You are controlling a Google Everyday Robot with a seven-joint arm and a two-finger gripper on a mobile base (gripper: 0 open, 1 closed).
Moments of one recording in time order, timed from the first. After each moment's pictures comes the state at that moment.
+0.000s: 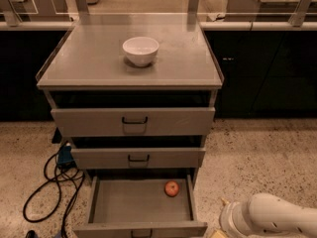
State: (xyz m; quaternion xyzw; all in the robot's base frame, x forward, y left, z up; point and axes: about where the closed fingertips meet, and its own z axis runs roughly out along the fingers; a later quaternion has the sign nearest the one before) arm 0.390 -0.200 0.444 -0.47 0.85 0.12 0.20
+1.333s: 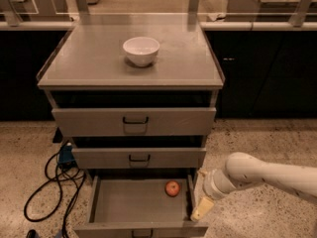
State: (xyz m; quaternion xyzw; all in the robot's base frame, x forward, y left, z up) arm 0.494 -0.167 0.431 -0.57 0.78 0.16 0.20
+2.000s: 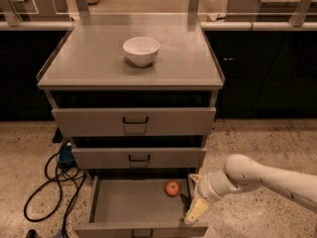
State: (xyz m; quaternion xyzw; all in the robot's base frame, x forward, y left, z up) arm 0.492 -0.131 0.420 -0.57 0.76 0.24 0.22
